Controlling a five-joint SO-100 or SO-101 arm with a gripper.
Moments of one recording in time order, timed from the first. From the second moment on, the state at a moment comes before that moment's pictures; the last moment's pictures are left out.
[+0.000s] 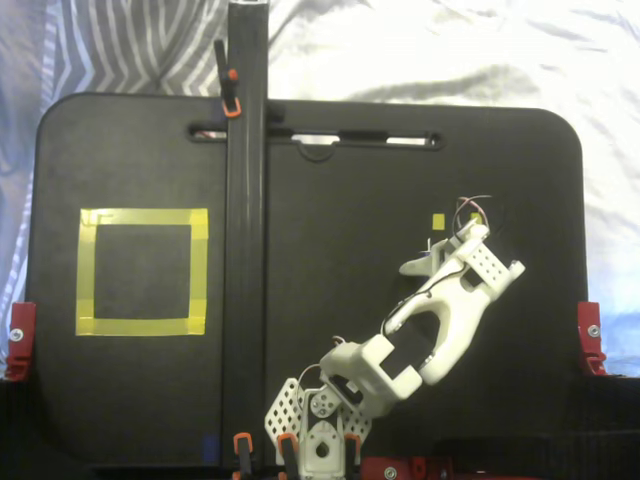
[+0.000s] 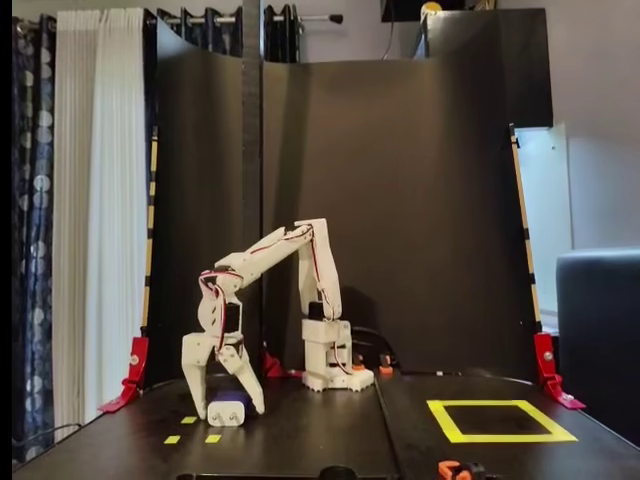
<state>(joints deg) 46.7 80.7 108.5 57.1 -137.5</state>
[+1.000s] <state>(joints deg) 42.8 91.6 109.3 63.5 -134.2</state>
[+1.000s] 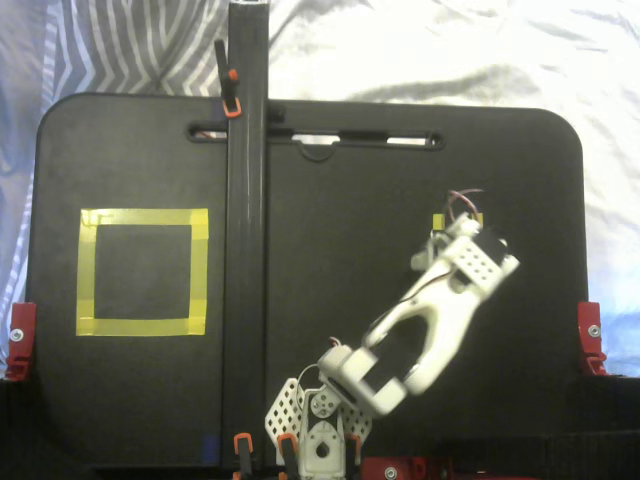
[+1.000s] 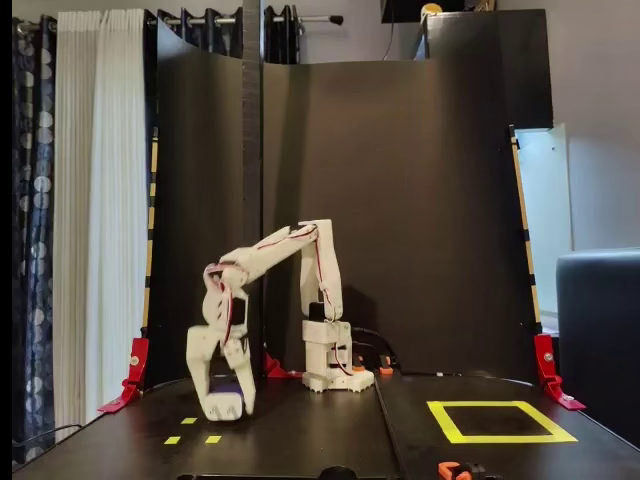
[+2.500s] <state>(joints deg) -14.2 97.5 103.1 76.9 -70.8</state>
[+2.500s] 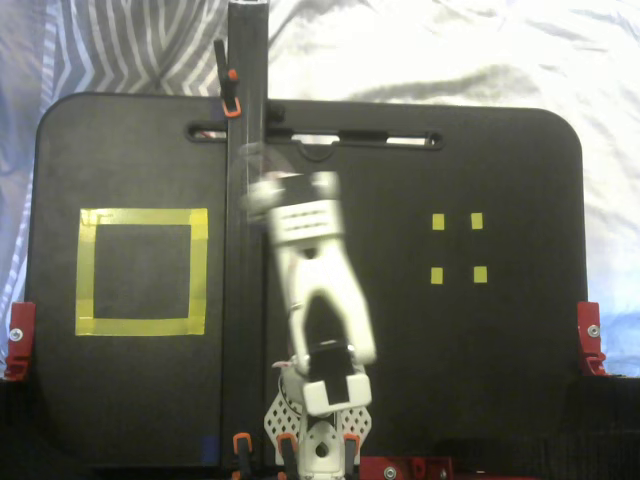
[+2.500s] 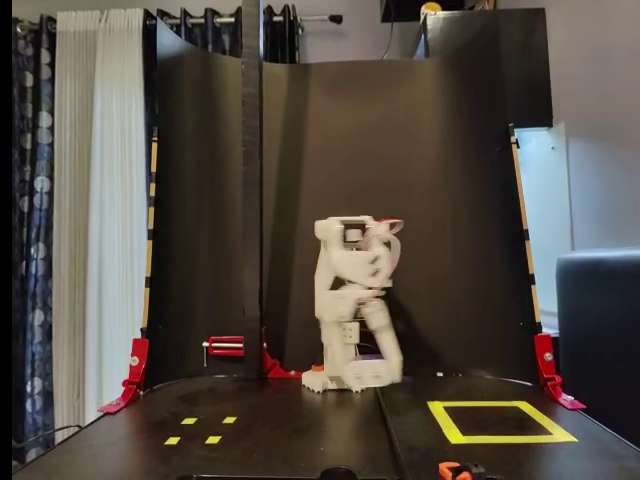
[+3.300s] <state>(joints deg) -46.8 86.0 99.8 71.5 -44.2</state>
